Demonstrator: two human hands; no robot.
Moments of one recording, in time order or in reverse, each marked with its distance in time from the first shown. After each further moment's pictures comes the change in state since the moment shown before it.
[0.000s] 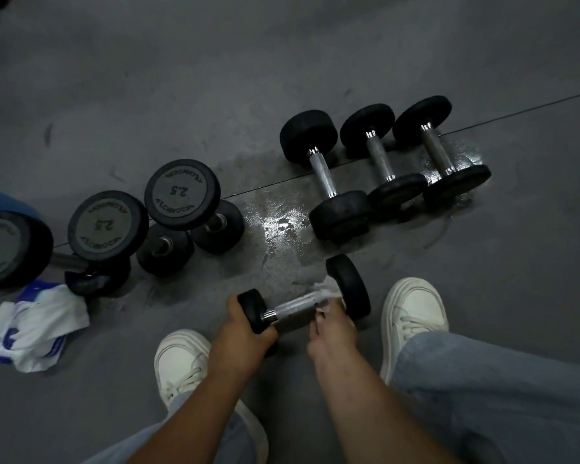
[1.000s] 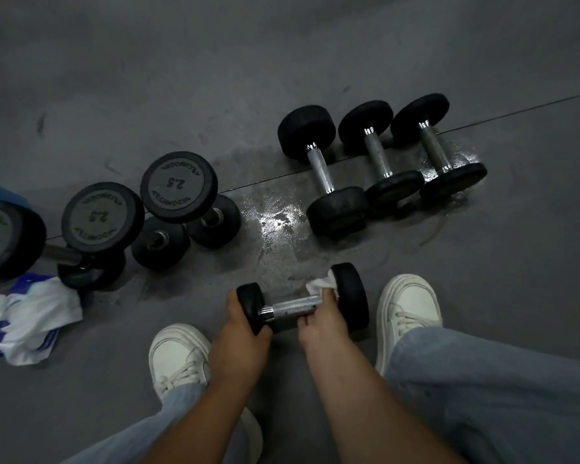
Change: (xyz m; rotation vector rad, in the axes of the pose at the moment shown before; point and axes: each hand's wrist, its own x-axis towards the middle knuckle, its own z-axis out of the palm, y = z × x) left_hand -0.016 0.003 0.014 0.067 0.133 -0.031; right_hand 0.009 0.005 0.006 0.028 -0.054 0.019
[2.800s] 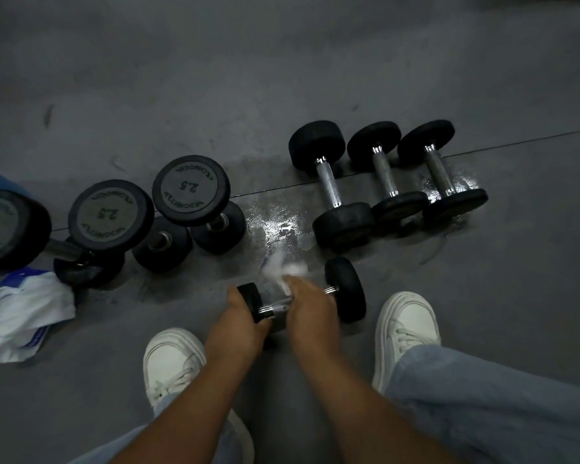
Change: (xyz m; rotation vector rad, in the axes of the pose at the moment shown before) left_hand 0.031 0.013 -0.016 0.063 -0.107 0.006; right_hand -0.030 -0.002 0.007 -1.637 -0.250 -1.205
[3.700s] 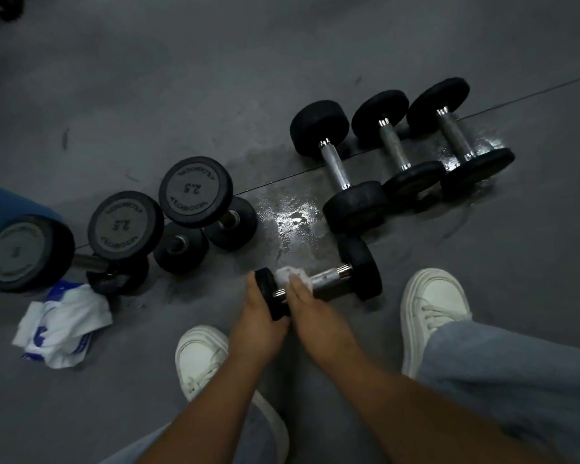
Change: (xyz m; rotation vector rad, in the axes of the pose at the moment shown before) left_hand -0.001 -0.009 0.004 -0.151 -0.012 0.125; right_hand -0.011 0.018 0.021 -0.316 -0.494 -0.198
